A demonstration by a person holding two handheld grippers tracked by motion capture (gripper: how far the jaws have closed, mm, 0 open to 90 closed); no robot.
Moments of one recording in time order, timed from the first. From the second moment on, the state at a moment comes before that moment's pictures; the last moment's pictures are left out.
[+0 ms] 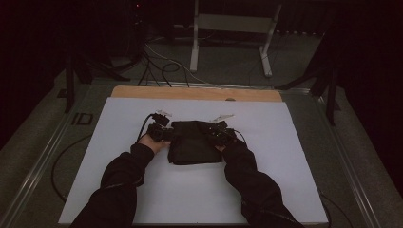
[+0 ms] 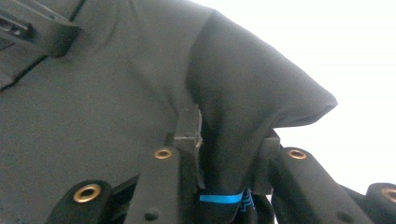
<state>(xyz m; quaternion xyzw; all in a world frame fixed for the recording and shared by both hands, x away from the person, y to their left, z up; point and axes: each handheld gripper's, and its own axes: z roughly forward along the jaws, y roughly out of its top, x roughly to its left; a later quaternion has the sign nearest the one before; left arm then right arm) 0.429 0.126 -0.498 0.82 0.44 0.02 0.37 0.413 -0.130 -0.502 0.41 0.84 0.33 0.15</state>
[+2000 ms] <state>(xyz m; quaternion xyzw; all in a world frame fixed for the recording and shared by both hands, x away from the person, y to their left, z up) 0.376 0.132 -0.464 0.85 0.34 0.06 0.41 0.395 -0.154 -0.474 0.40 0.82 0.38 0.14</state>
